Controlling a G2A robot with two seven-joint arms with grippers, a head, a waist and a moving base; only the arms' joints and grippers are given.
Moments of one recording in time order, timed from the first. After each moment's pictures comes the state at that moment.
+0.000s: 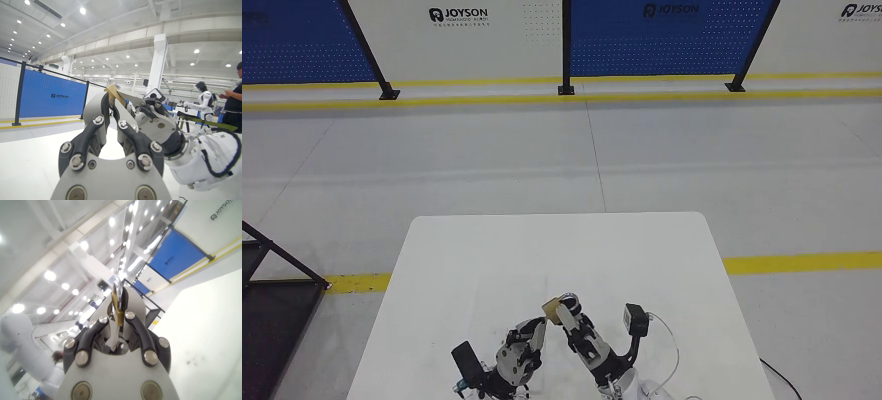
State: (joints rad) left arm 1.86 -1.26 -1.08 -1.49 1.45 -0.43 1.15; right arm -1.76 -1.31 0.90 -1.61 -0.58 -0.76 -0.35
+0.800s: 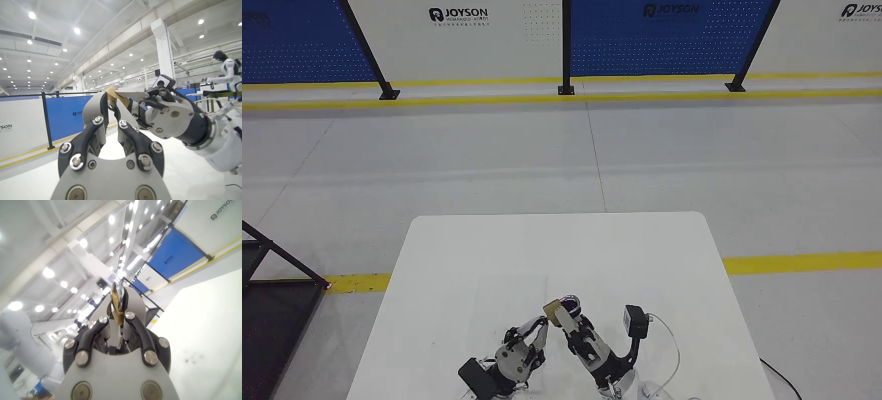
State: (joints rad) left arm 1.80 -1.25 -1.07 -1.43 1.65 -0.09 1.26; right arm -1.77 -1.31 0.91 -1.62 -0.59 -0.75 -0.35
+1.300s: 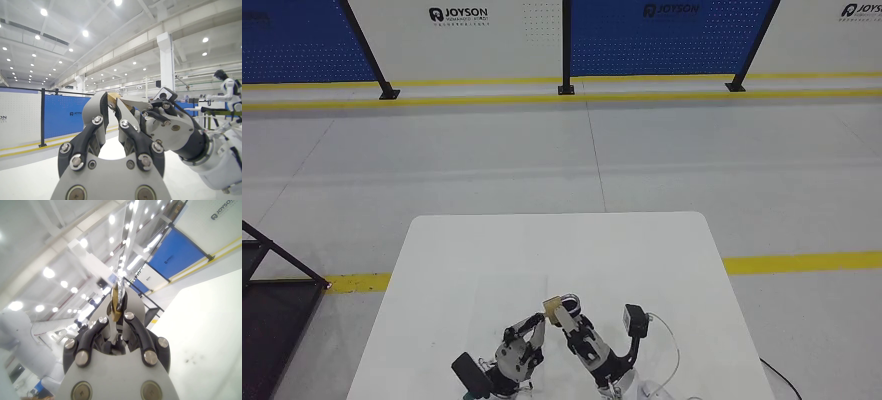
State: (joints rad) left arm 1.80 -1.26 -1.03 -1.45 1.48 -0.24 1.28; right arm -1.77 -1.31 0.91 -1.62 -0.59 -0.75 -0.35
